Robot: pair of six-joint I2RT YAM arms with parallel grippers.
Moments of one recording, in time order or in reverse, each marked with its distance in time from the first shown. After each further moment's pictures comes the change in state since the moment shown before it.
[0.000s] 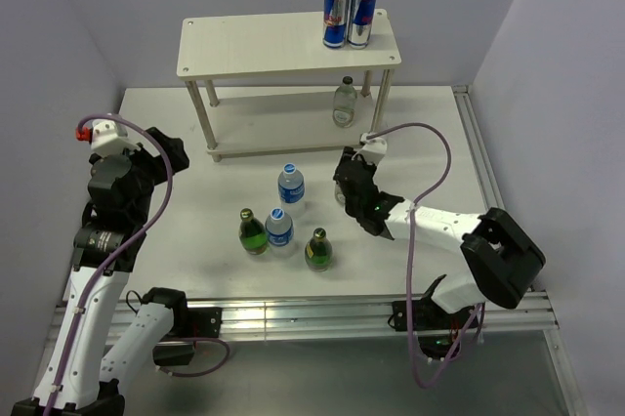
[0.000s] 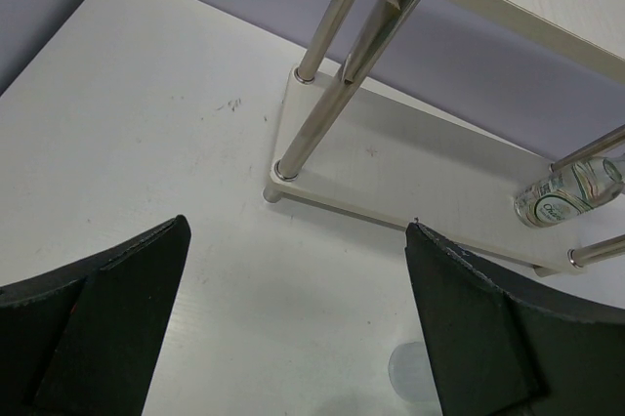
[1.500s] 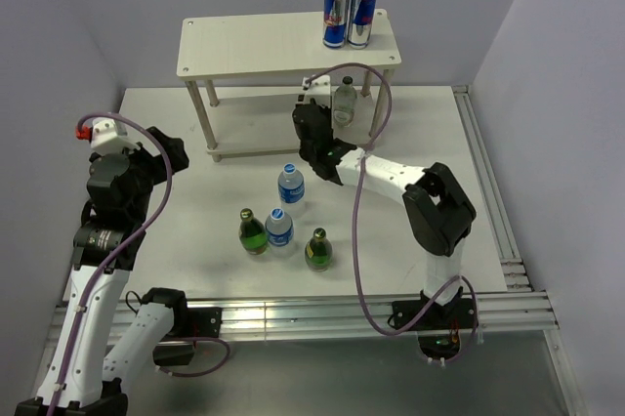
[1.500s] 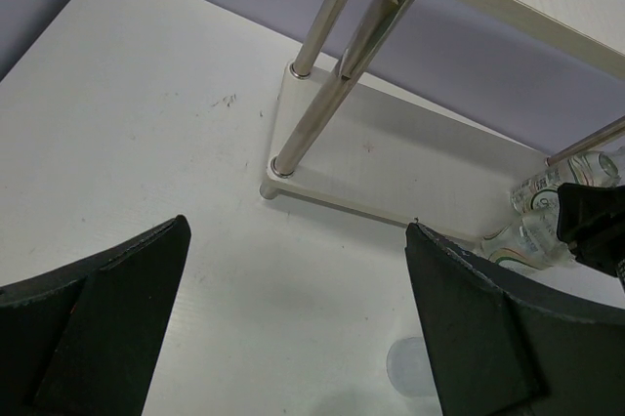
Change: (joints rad) left arm 0.028 0.006 0.000 0.000 0.045 0.000; right arm -0.032 0.467 0.661 -0.025 0.002 -0.387
